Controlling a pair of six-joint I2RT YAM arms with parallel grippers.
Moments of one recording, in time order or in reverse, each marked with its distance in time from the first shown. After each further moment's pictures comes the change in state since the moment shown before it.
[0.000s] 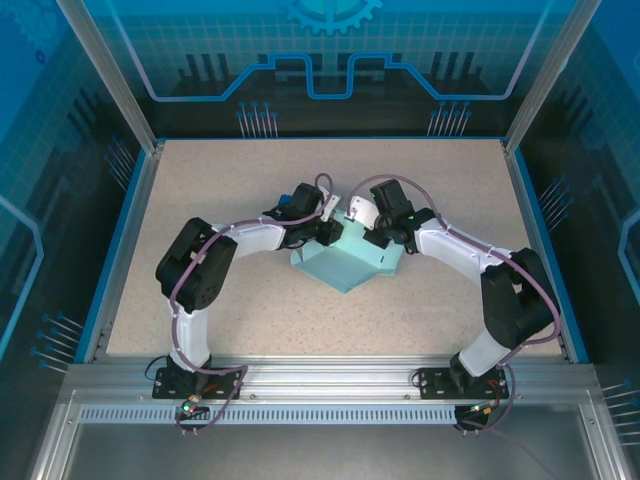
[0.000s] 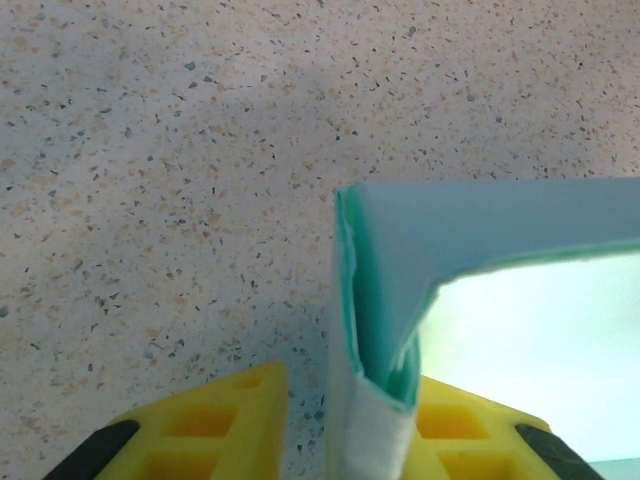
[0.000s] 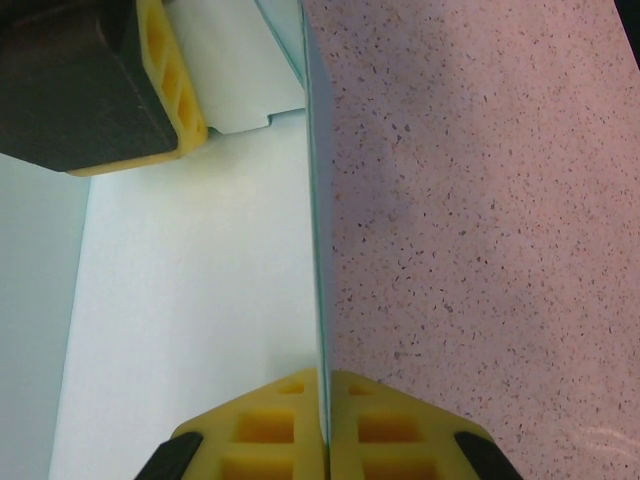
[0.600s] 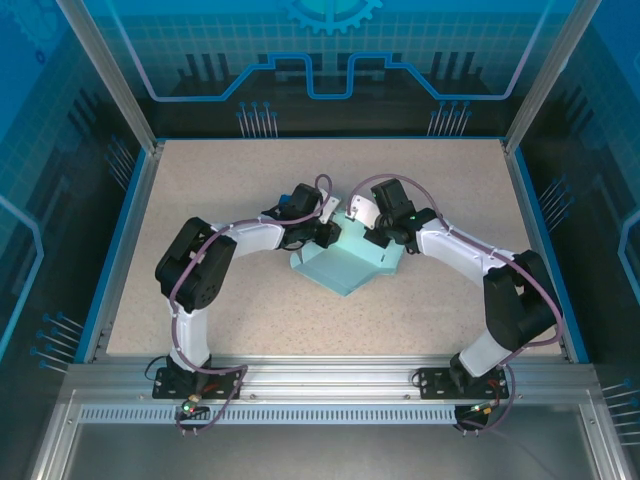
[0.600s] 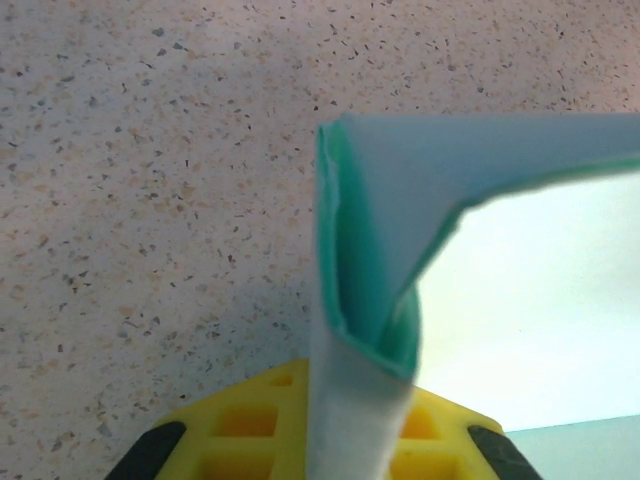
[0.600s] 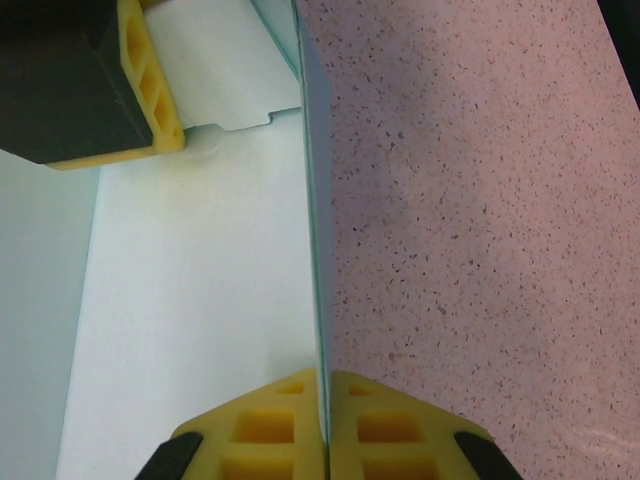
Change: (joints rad) left arm 0.005 0.000 0.000 -0.036 0.025 0.013; right arm 0.002 -0.016 -0.008 0.010 0.001 0.002
